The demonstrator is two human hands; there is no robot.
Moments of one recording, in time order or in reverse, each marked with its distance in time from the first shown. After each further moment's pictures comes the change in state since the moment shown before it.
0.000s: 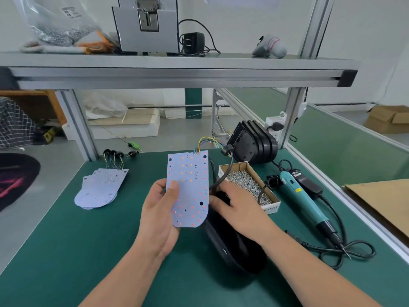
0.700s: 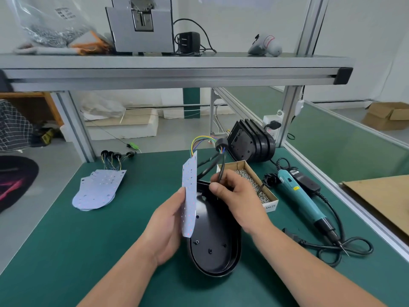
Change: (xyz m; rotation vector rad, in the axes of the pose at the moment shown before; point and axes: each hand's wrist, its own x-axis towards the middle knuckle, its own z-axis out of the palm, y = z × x) left_hand 0.001 -0.010 -0.006 0.016 -0.199 -0.343; right_hand 0.013 0.013 0.008 0.515 0.133 0.046
